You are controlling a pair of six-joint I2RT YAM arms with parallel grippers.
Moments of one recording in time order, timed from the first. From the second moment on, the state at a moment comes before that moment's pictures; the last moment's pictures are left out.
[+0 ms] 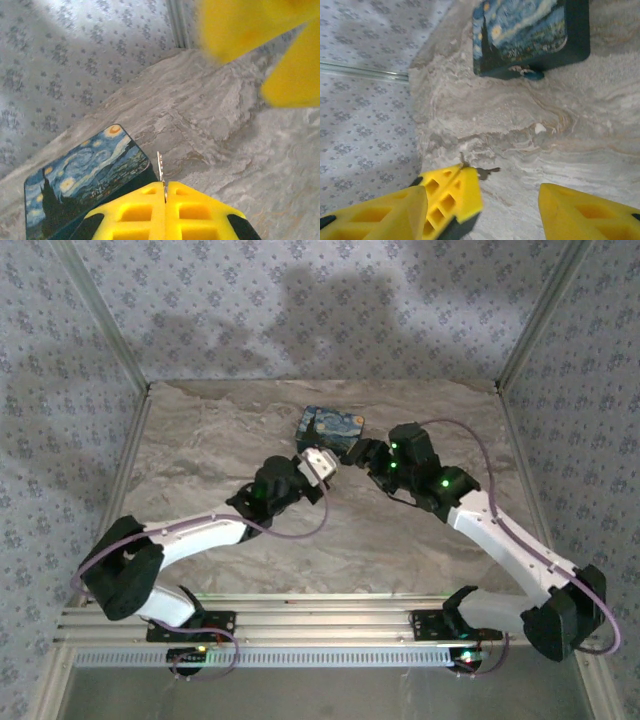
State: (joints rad) left arm -0.80 1.42 0.77 0.44 0.03 0.21; right arm 0.59 1.16 1.05 -0.46 -0.07 1.13
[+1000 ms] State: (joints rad) left arm -0.34 1.32 0.78 0.59 0.98 -0.71; right arm 0.52 1.23 1.14 -0.14 -0.61 0.67
